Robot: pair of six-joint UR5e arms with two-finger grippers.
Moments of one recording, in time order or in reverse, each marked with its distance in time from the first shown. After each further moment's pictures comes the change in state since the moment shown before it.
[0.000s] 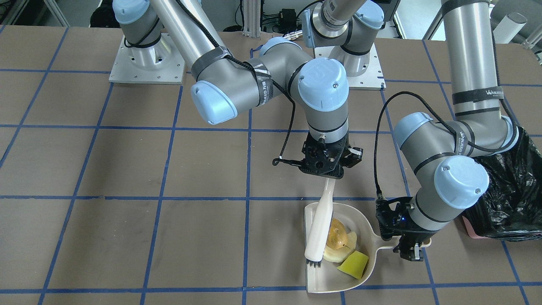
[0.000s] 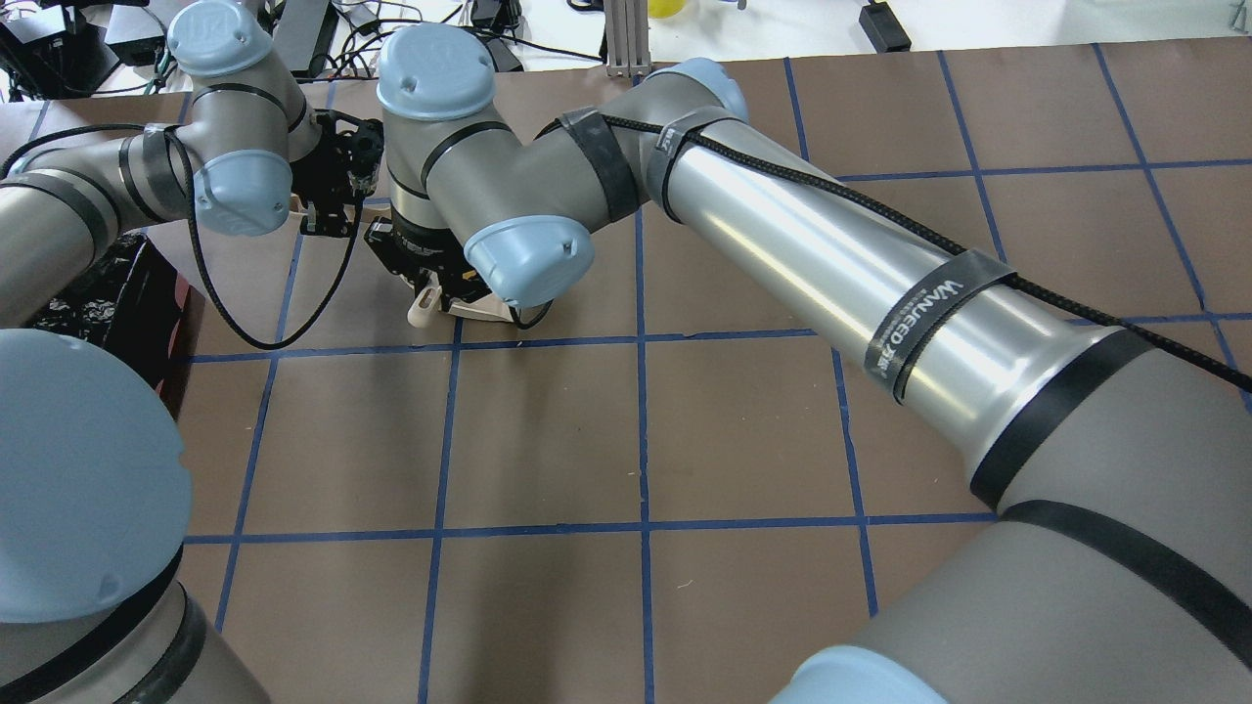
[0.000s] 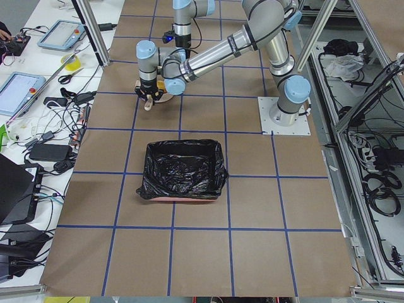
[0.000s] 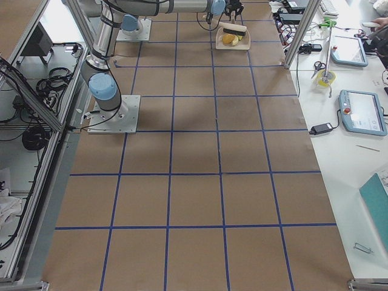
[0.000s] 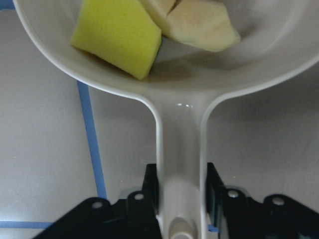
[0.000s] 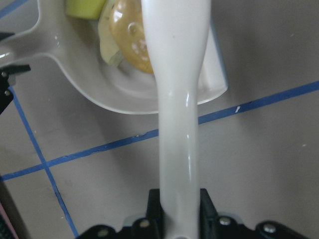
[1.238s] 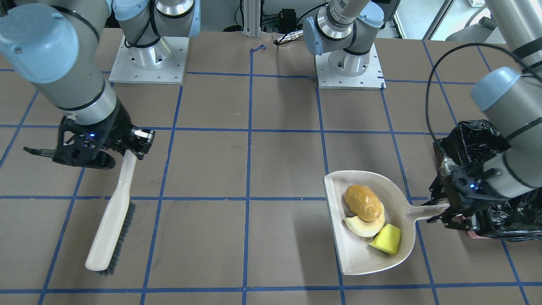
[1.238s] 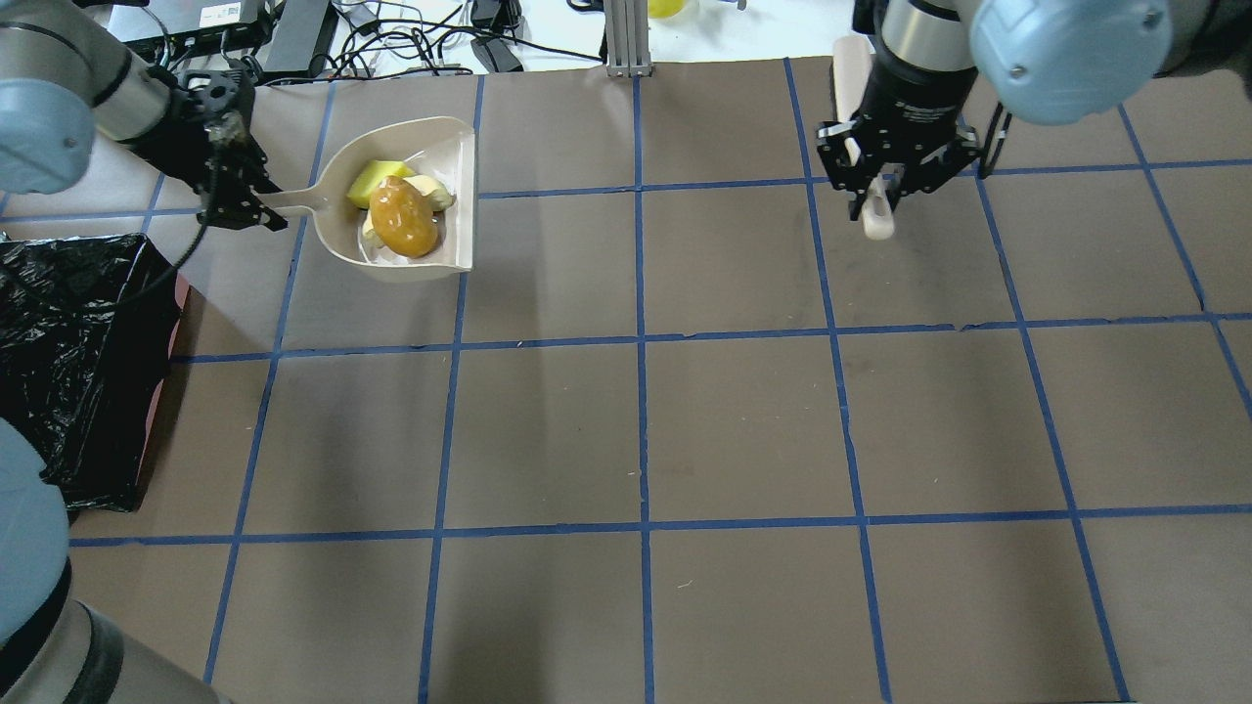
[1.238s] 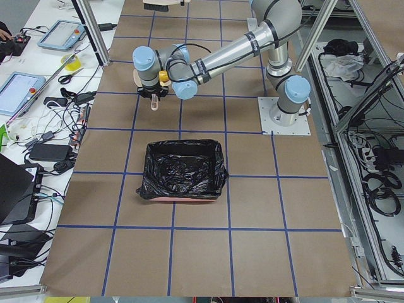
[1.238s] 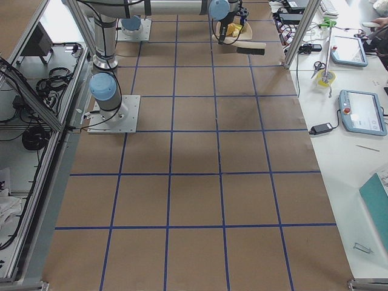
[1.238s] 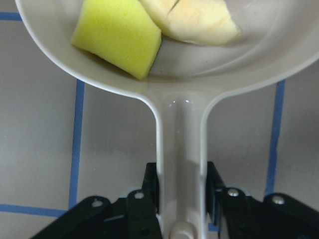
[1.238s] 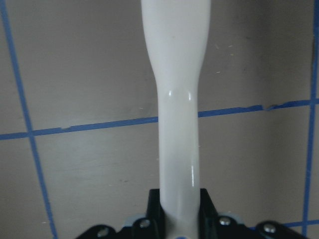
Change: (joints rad) left arm 0.235 0.153 0.078 -0.418 -0.289 0.096; right arm -0.584 -0.397 0.272 0.362 -0.238 -0.832
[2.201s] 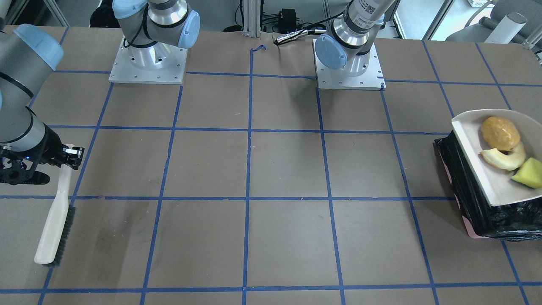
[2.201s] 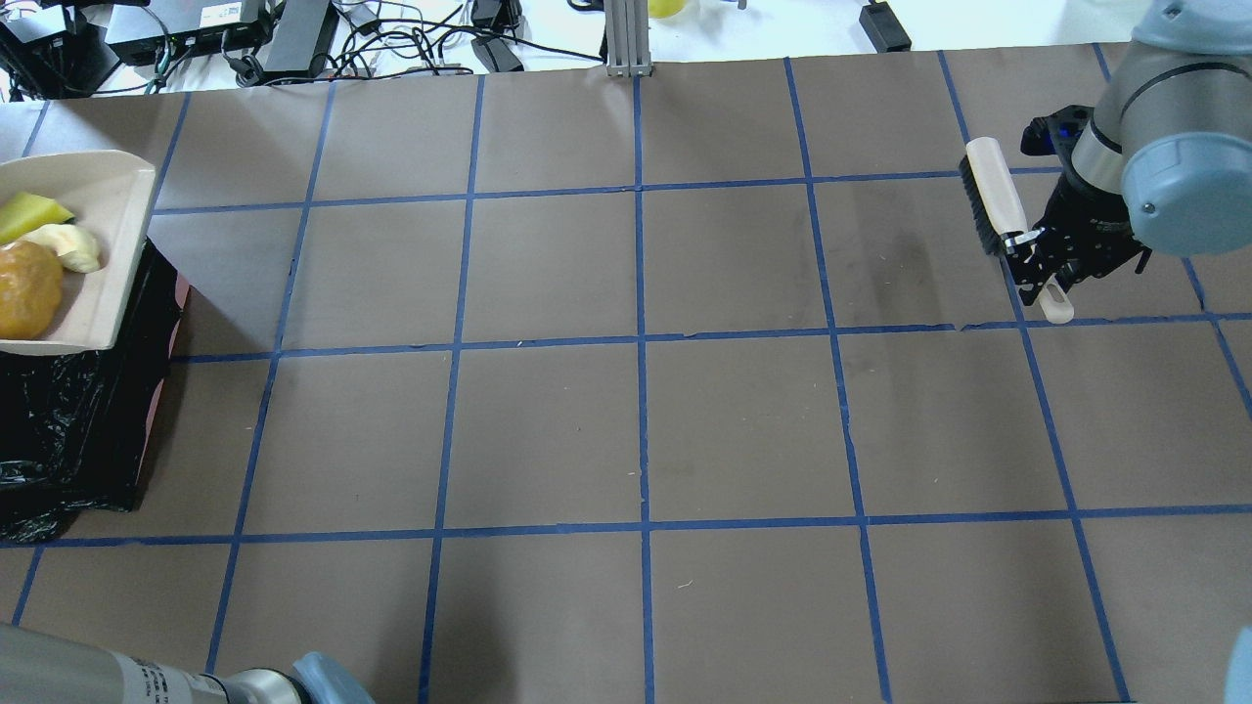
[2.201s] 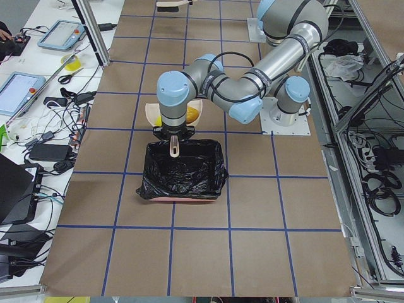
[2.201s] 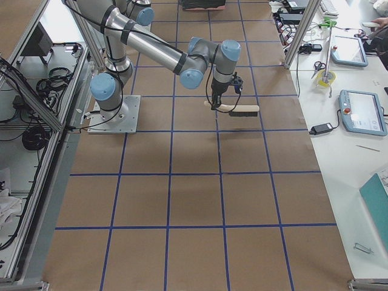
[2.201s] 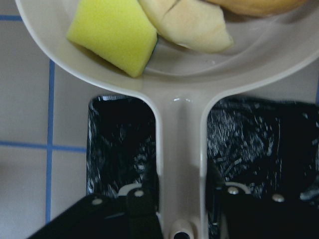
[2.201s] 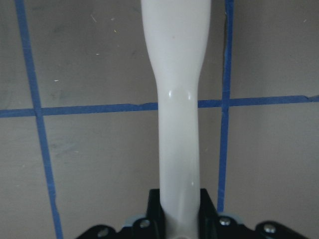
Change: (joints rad) left arm 0.449 0.089 0.189 -0.182 0.178 0.432; right arm -0.301 0.031 0.288 -0.302 -0.119 -0.394
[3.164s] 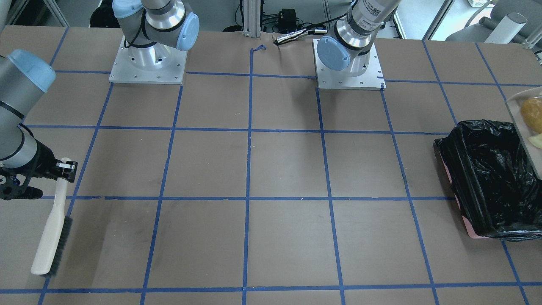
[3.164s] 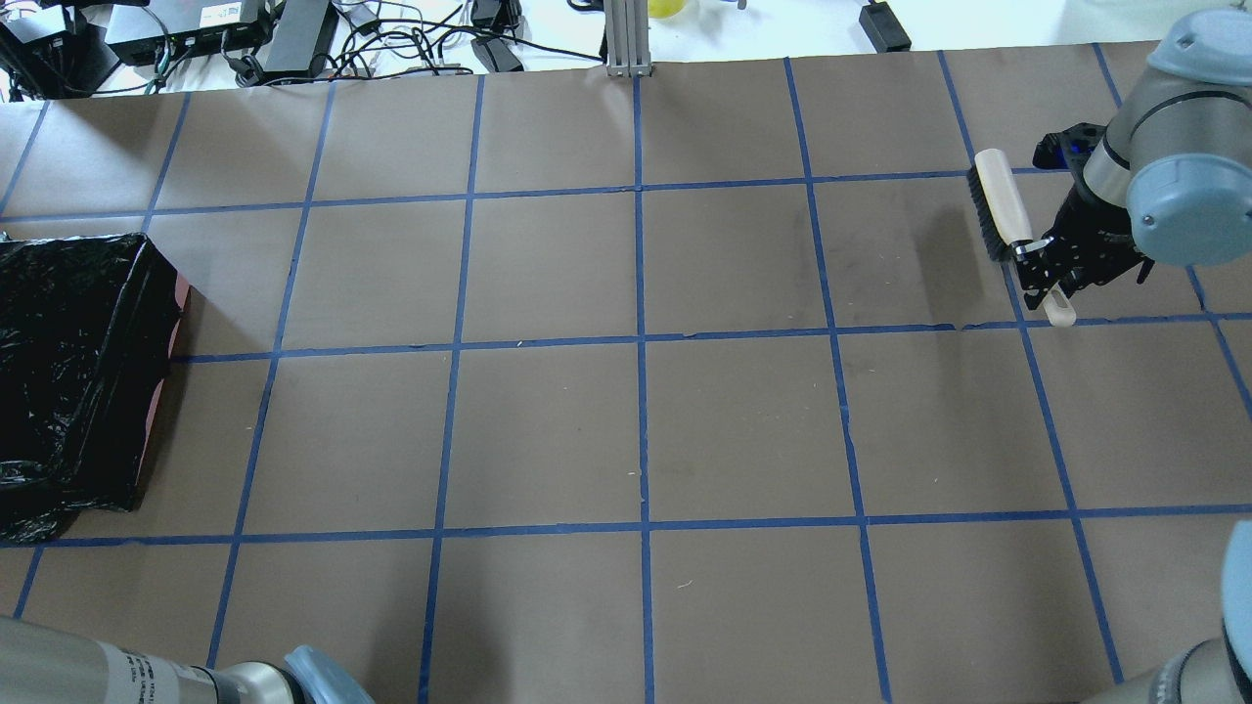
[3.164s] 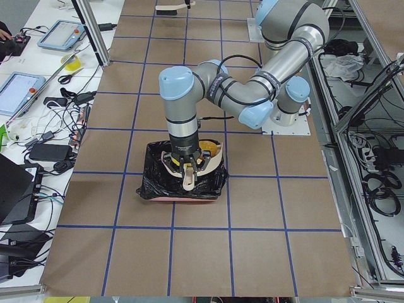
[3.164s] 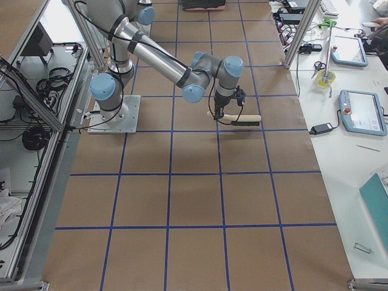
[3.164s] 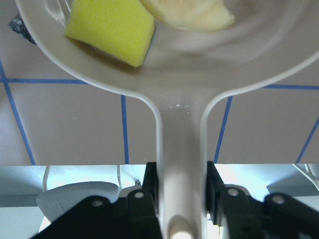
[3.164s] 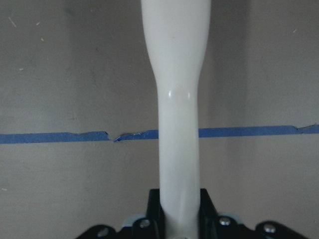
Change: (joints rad) left arm 0.025 -0.030 0.050 0.210 0.419 0.124; right arm -0.039 0.077 0.002 -0.079 0.040 -0.032
